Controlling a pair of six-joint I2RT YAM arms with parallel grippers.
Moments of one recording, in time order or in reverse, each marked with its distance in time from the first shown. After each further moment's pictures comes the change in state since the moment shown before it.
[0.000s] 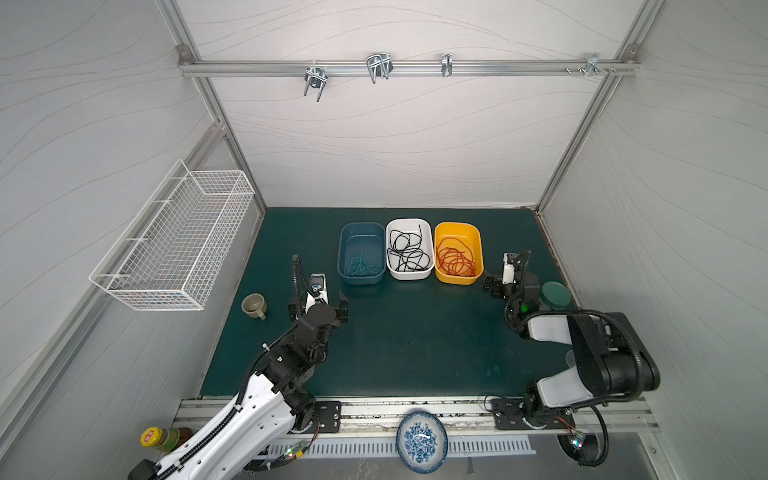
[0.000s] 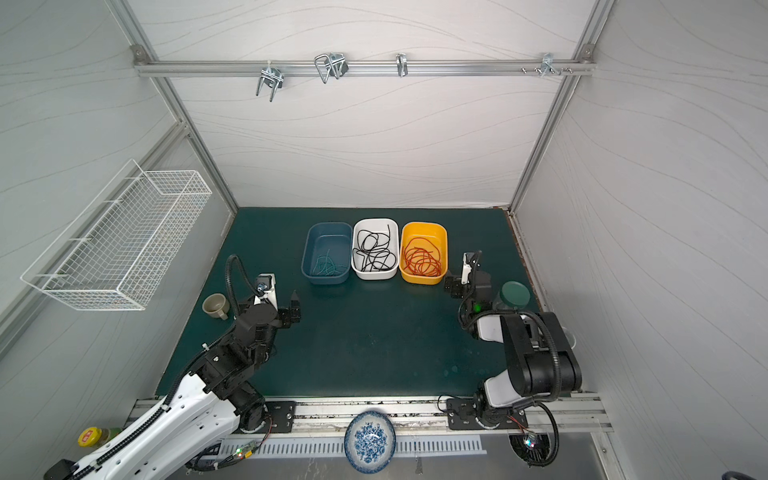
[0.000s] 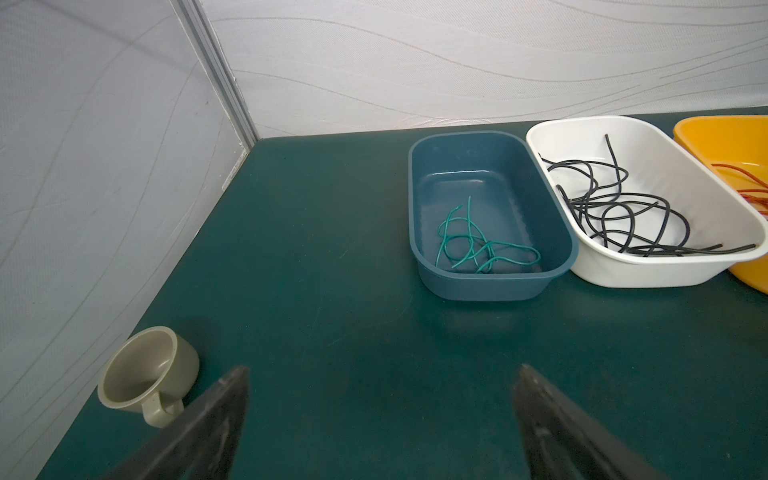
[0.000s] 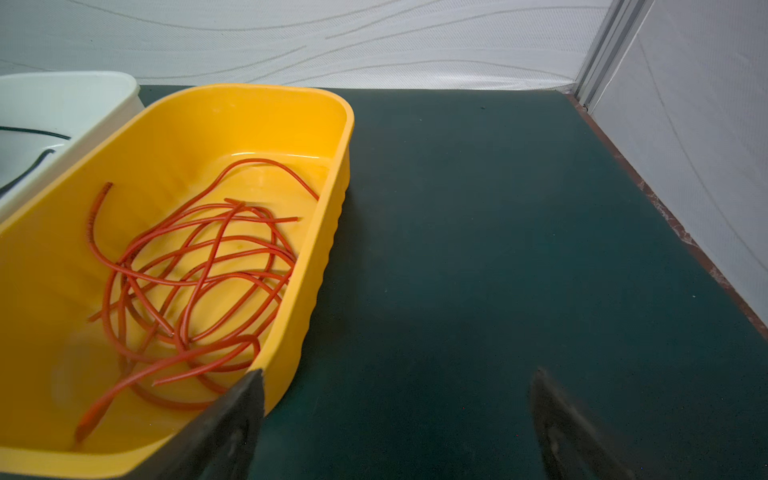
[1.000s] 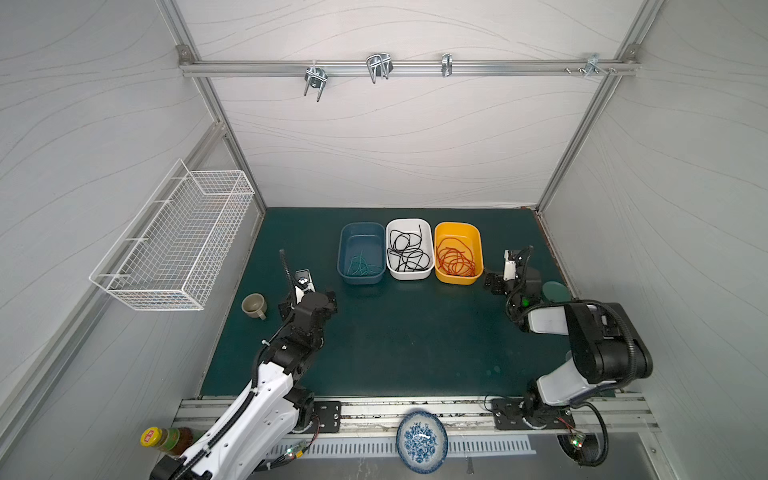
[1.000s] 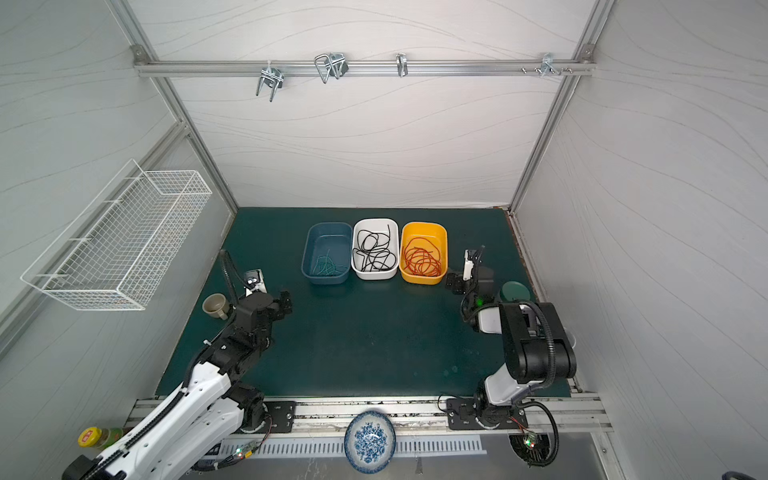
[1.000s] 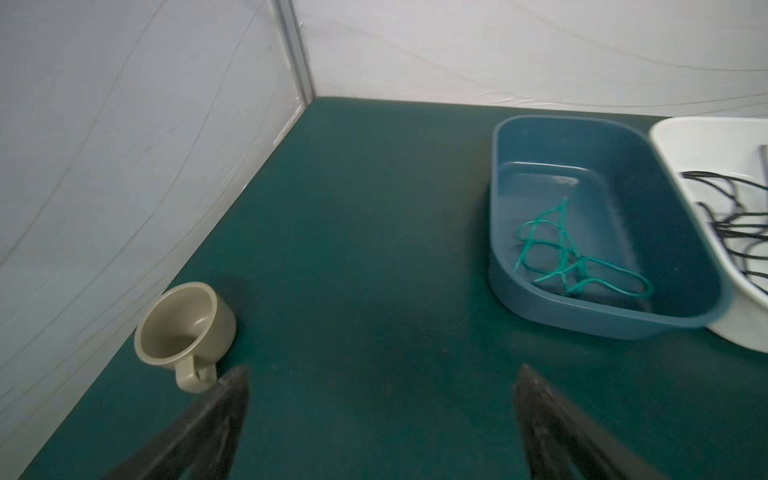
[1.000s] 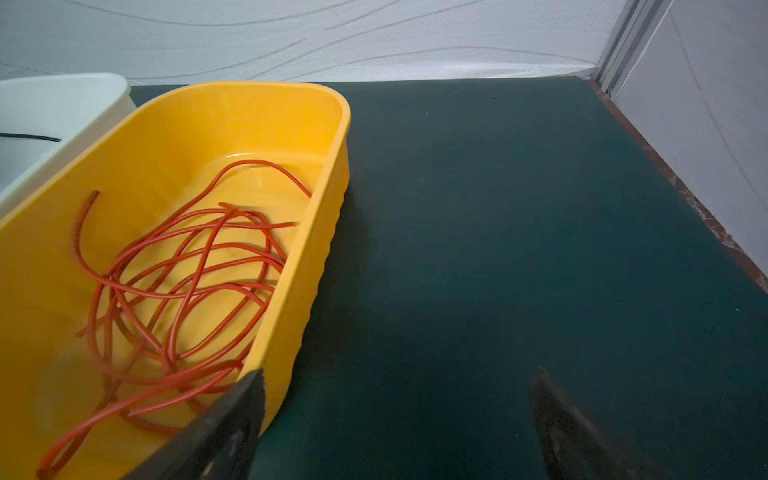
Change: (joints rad) left arm 0.283 0.162 -0.039 0.140 0.066 -0.056; right arm -0.048 0.043 0.077 -0.054 -0.098 0.011
